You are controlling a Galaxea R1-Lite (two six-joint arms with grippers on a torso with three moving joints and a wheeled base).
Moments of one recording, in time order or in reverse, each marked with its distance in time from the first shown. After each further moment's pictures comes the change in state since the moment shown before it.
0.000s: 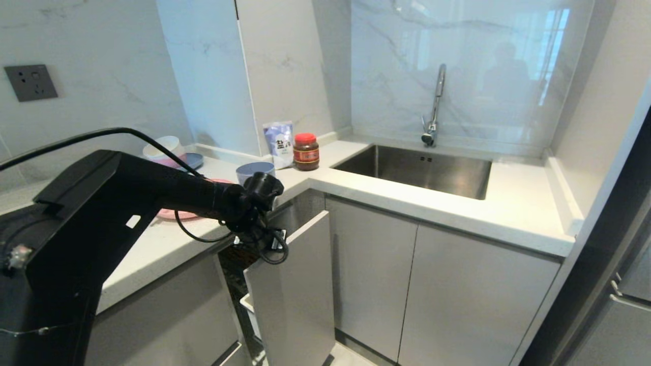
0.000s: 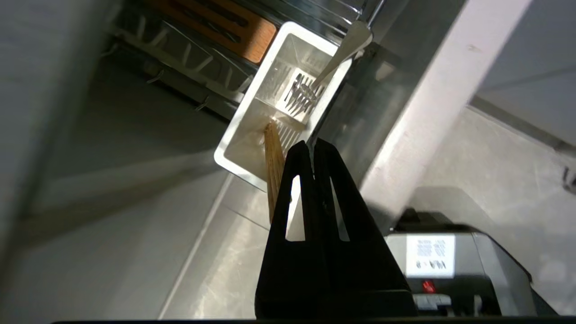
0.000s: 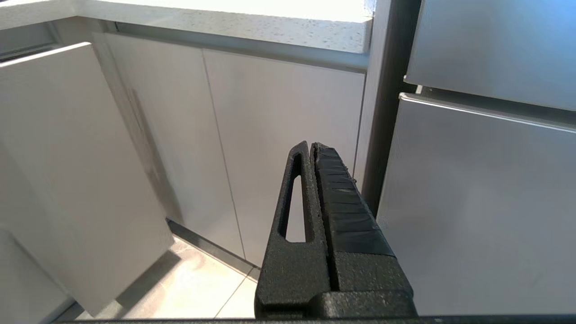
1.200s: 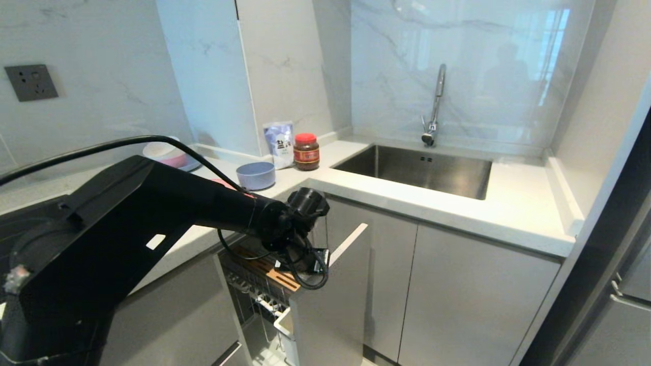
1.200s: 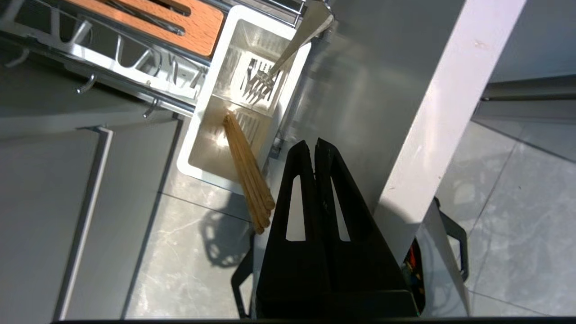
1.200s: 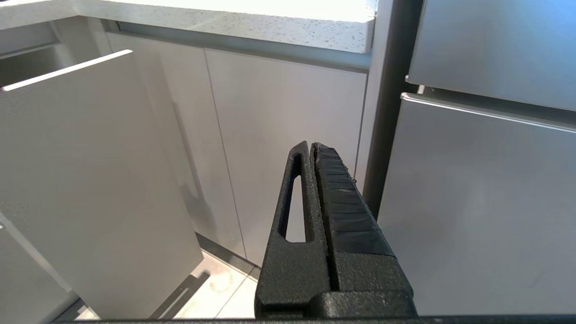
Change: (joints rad) left arm -0.222 -0.025 0.067 0.014 -0.124 -0.186; right arm 0.000 0.000 0.000 0.000 0.000 0.000
